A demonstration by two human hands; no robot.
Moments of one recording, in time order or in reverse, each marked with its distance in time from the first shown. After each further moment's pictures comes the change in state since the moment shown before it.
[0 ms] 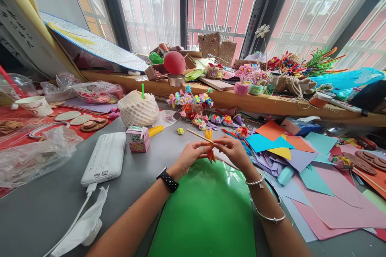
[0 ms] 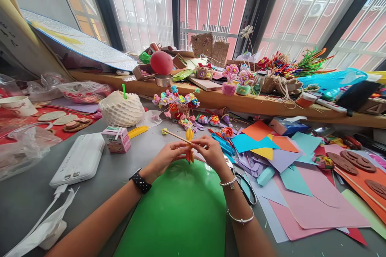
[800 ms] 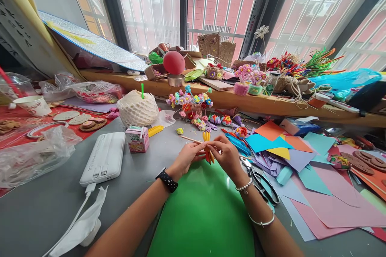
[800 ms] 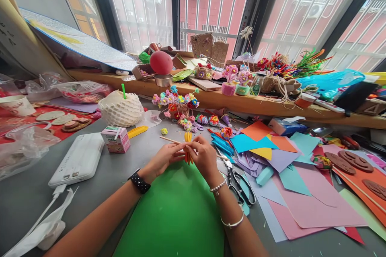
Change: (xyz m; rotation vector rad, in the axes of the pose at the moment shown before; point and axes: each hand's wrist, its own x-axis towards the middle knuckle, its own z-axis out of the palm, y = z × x) left_hand 0.001 -0.001 0.000 -0.122 0.124 -0.101; right_hand -0.007 -0.002 0.023 -0.401 0.129 -0.121
